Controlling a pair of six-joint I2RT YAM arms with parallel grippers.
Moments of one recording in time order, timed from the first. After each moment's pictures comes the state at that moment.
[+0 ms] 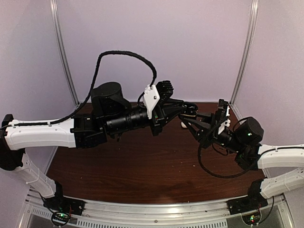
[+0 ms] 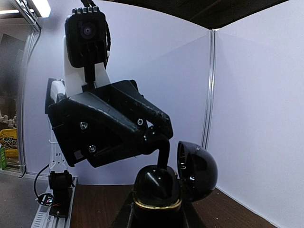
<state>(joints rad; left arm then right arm) -1.21 1.49 1.27 0.31 0.07 0.36 0.91 1.07 0.52 0.97 -0.32 0.03</state>
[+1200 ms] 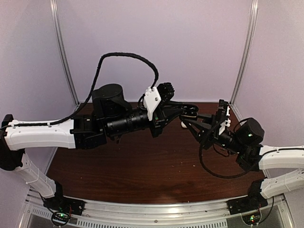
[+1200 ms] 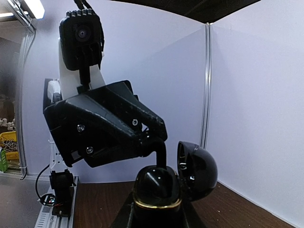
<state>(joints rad) -1.22 1.48 1.26 0.29 0.02 0.37 0.91 1.04 0.50 0.93 -0.31 0.06</state>
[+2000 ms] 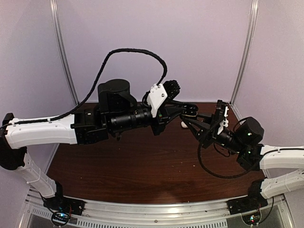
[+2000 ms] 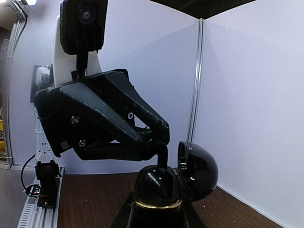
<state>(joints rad) -1.22 1.52 1.35 0.14 -0.02 0.33 0.91 1.03 0.51 0.88 -0.26 -0.02</state>
